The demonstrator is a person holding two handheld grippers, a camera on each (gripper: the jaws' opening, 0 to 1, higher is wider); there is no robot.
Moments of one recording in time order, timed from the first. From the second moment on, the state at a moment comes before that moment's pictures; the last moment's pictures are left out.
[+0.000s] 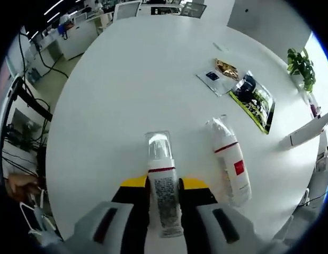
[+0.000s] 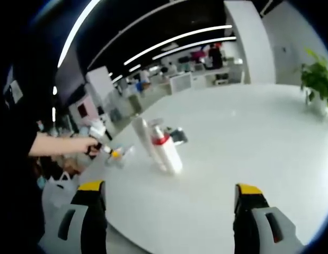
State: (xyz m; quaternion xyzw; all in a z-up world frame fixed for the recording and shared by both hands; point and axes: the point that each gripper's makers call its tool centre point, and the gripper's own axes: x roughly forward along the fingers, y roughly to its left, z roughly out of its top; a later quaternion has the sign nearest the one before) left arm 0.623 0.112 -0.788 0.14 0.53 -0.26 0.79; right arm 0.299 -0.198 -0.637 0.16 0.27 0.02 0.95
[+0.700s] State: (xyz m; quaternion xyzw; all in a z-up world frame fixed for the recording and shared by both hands) left arm 0.618 0.093 -0.751 0.07 0.49 -0.32 0.81; right arm 0.303 -0.188 -0.628 0.16 0.25 0.03 0.95
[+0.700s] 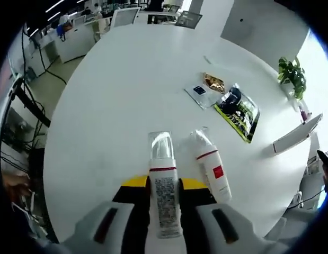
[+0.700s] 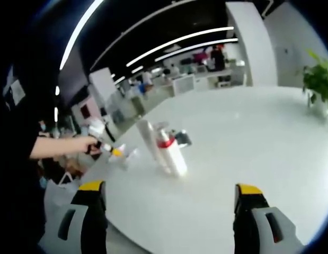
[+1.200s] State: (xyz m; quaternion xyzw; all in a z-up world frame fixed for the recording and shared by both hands) left arm 0.570 0.052 -0.683 -0.02 0.44 -0.44 0.78; right arm 0.315 -0.157 -0.614 0.16 0.24 0.08 0.95
